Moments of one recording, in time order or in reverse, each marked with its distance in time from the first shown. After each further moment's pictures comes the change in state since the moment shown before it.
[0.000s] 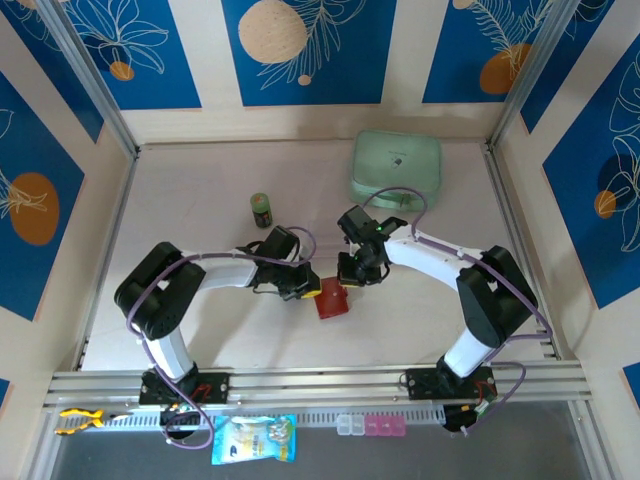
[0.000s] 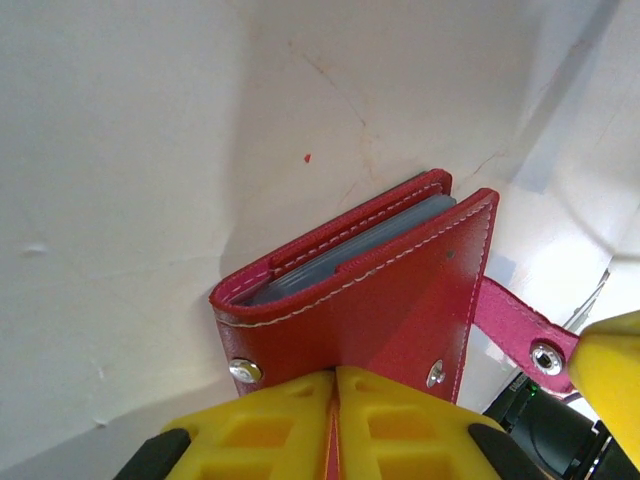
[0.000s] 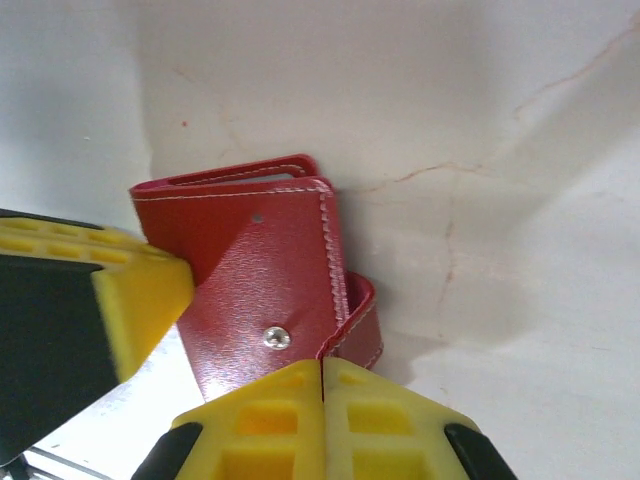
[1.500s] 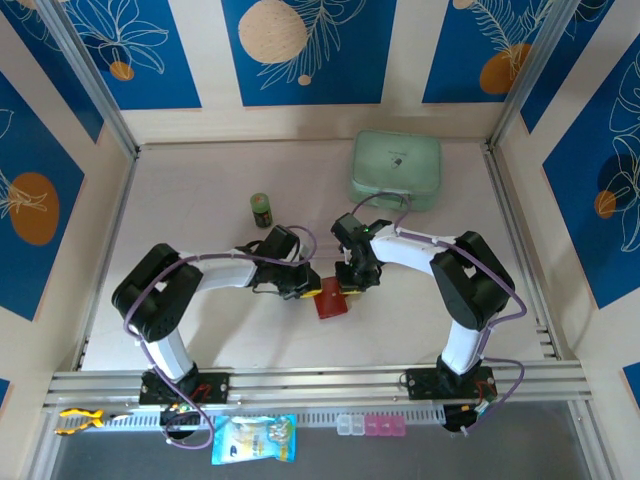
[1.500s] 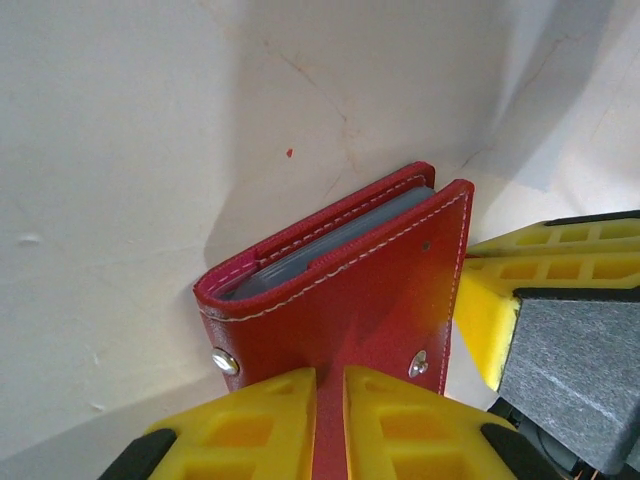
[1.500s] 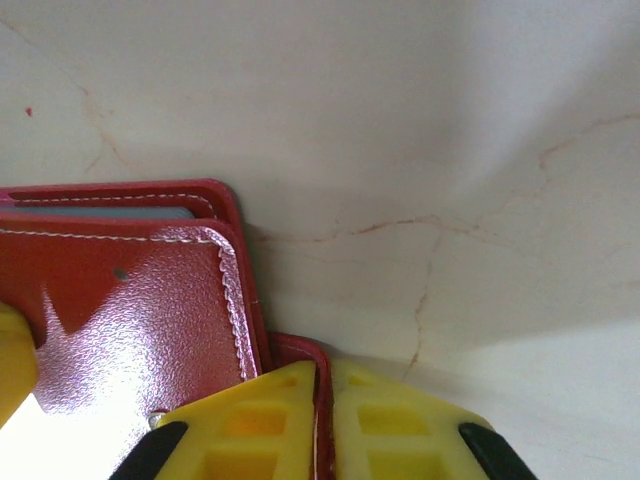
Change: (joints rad) left arm -0.002 -0.020 0.005 -0.016 -0.011 0.017; right arm 0.006 0.149 0.014 0.013 0.027 -0.127
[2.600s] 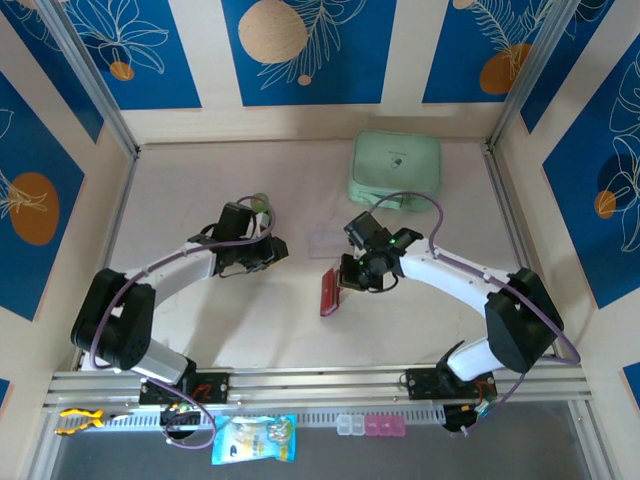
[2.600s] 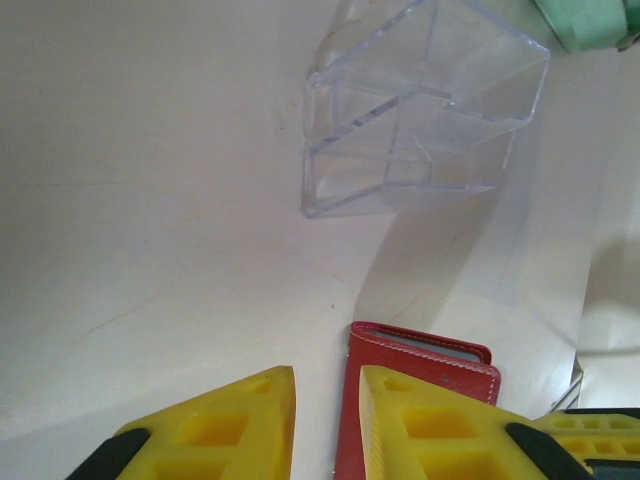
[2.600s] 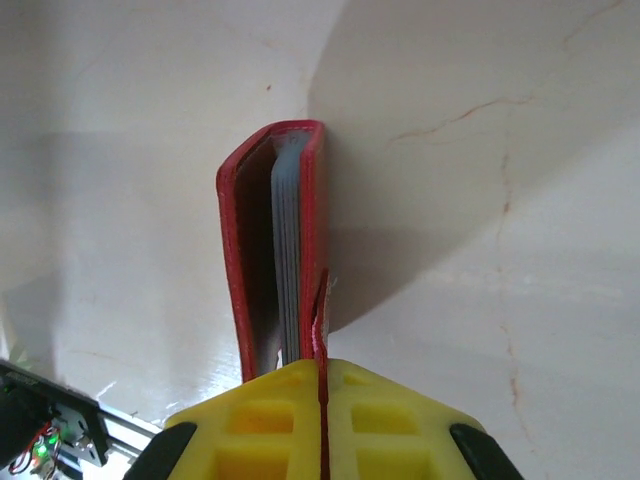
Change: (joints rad) left arm 0.265 -0.247 -0.023 -0.094 -0.063 0.160; right arm 0.042 -0.322 -0.109 0.063 -0.058 0.260
